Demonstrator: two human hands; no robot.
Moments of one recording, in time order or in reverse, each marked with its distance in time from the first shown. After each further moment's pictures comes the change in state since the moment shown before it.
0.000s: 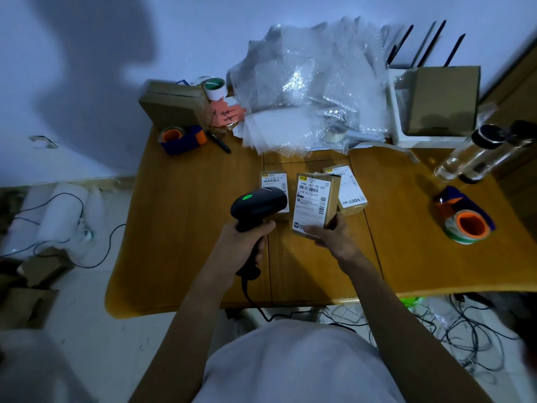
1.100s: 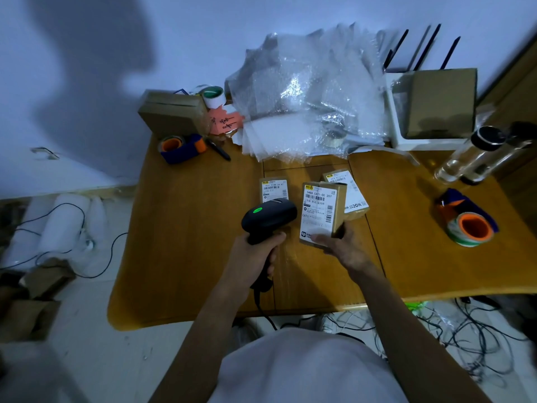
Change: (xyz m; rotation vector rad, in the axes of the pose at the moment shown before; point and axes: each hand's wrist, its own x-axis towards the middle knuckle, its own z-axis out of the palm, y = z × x) left_hand 0.008 -0.011 0.016 -0.018 0.031 -0.036; right_hand -0.005 0.001 -0.012 0.014 0.002 -0.009
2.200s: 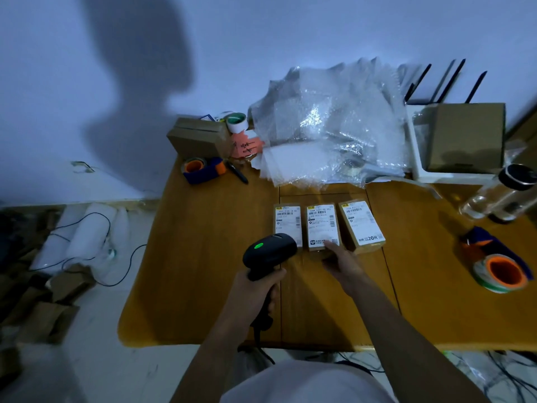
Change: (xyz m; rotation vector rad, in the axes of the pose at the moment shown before) left_hand -0.005 -0.006 -0.006 -0.018 0.089 -0.060; right_hand 0.064 0.008 0.016 0.415 0.093 0.301
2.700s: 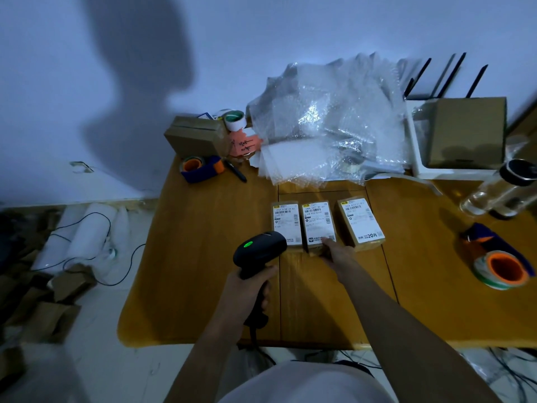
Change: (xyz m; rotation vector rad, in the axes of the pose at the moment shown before) left_hand 0.003 -0.003 -0.005 -0.067 0.064 -0.009; right_hand 0.028 -0.001 0.014 -0.037 0.180 0.011
